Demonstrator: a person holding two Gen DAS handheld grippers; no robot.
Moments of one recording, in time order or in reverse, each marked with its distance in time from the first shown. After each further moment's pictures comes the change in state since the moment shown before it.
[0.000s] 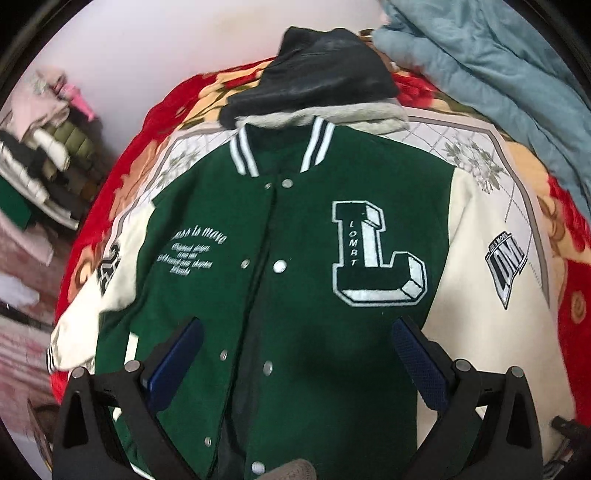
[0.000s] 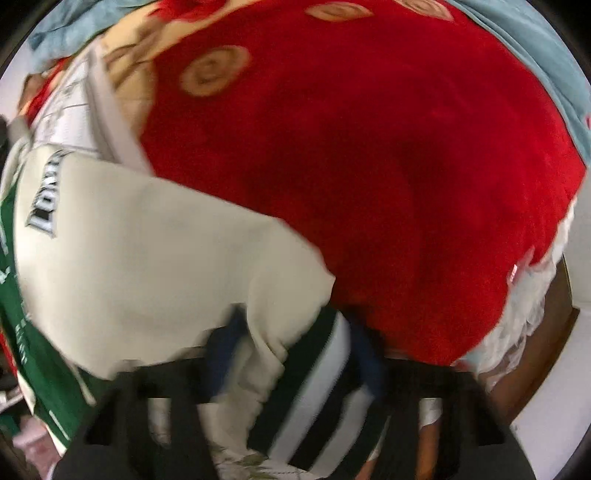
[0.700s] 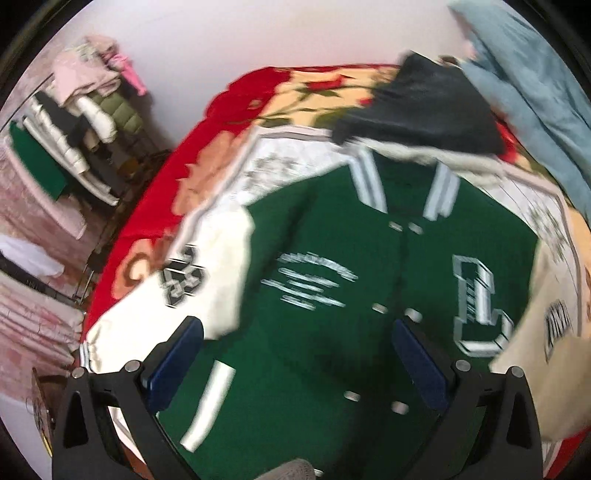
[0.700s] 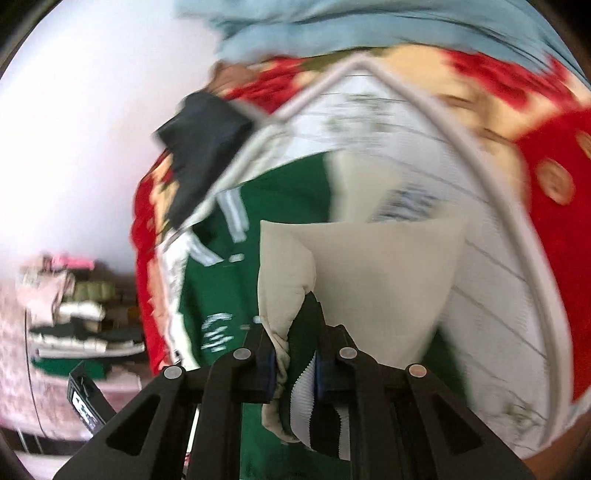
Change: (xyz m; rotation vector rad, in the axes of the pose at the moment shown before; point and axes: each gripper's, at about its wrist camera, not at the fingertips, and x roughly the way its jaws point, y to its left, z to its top) left arm 0.002 0.167 0.045 -0.195 0.001 0.108; right arm -0.140 0.300 -0.032 -0.239 -0.095 0.562
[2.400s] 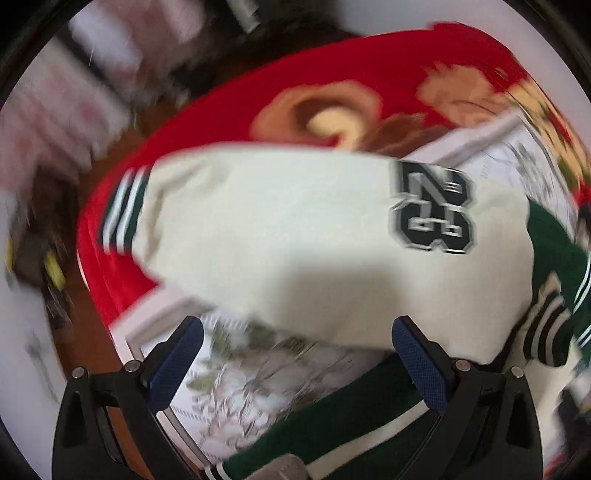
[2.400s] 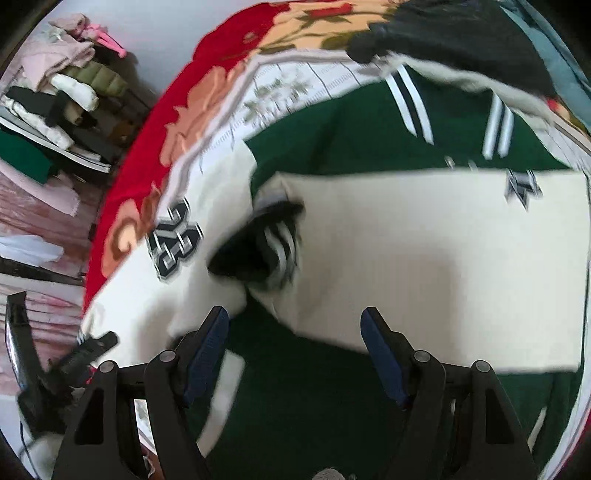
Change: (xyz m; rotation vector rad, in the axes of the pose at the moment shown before) left arm 0.149 0.303 -0.112 -0.696 0.391 0.078; right arm 0.252 0.244 -0.182 -0.663 0.273 -0.202
